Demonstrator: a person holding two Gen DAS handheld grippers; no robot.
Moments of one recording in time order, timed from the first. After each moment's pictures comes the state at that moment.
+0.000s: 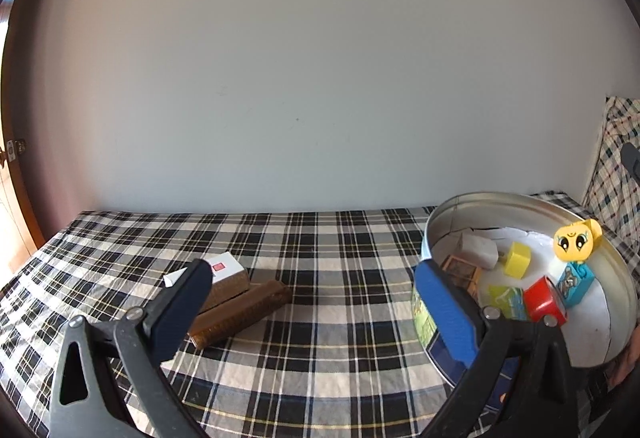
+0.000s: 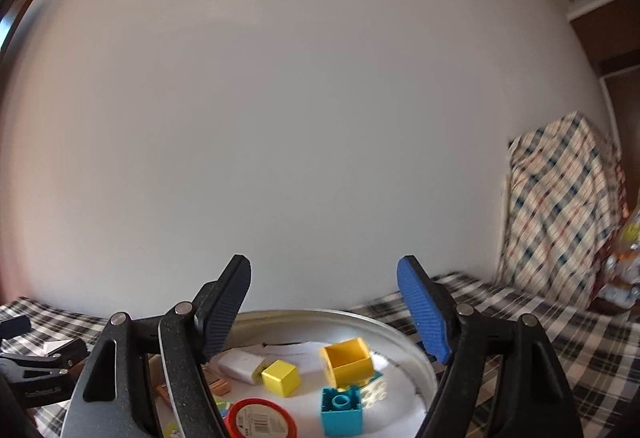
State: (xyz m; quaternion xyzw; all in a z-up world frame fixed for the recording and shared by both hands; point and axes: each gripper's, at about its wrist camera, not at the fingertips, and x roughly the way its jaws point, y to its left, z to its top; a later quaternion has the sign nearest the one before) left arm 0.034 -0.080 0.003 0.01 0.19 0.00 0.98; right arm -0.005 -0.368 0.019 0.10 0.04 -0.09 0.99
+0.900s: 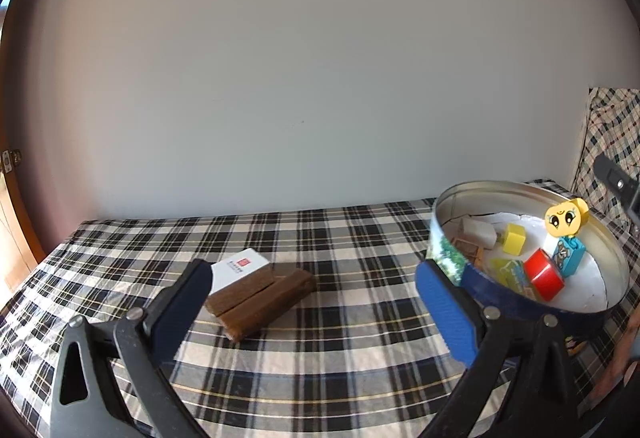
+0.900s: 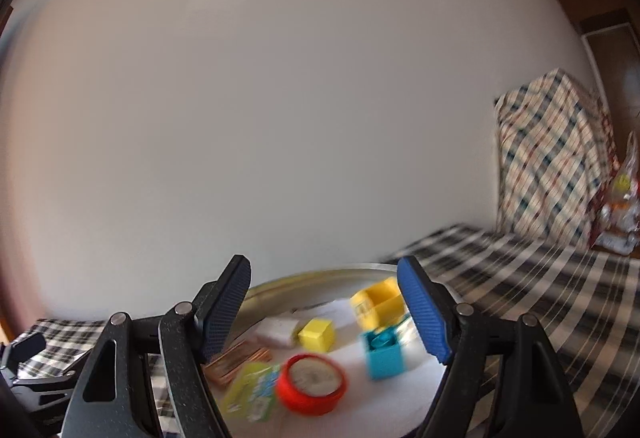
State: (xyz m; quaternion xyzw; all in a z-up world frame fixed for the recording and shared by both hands) left arm 0.016 -0.044 0.004 0.02 0.19 -0.02 0.98; right arm -0.027 -0.329 0.017 0.17 0.11 -0.07 0.98
